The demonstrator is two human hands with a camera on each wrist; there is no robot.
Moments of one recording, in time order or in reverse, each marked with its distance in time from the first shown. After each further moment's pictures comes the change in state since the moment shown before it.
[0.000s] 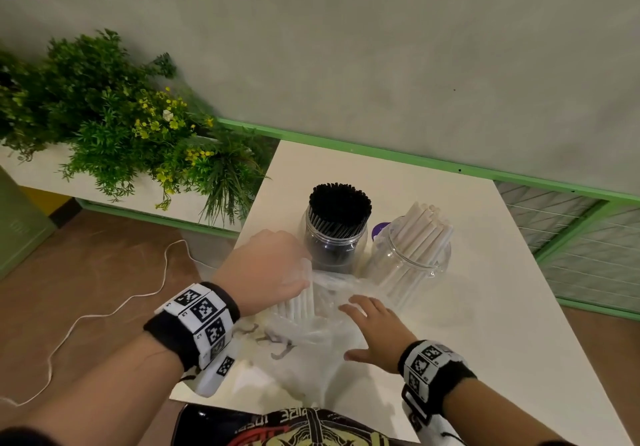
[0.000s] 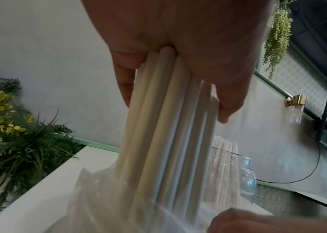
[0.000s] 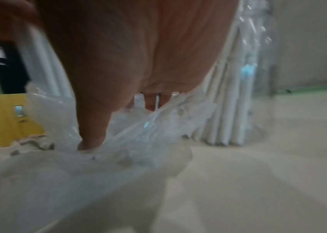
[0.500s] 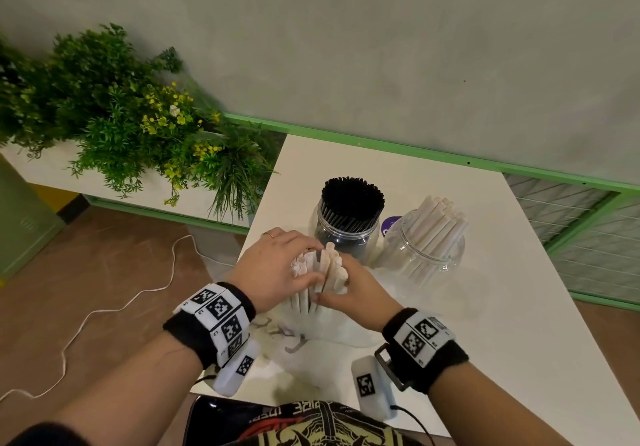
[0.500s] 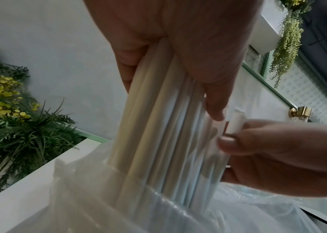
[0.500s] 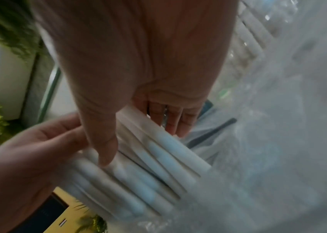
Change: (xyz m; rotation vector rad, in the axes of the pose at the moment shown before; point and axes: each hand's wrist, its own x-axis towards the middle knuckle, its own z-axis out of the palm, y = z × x) left_hand -0.003 -0.003 0.004 -0.112 0.044 -0.008; right_hand 0.028 -0.063 -0.059 0.985 0.336 -0.122
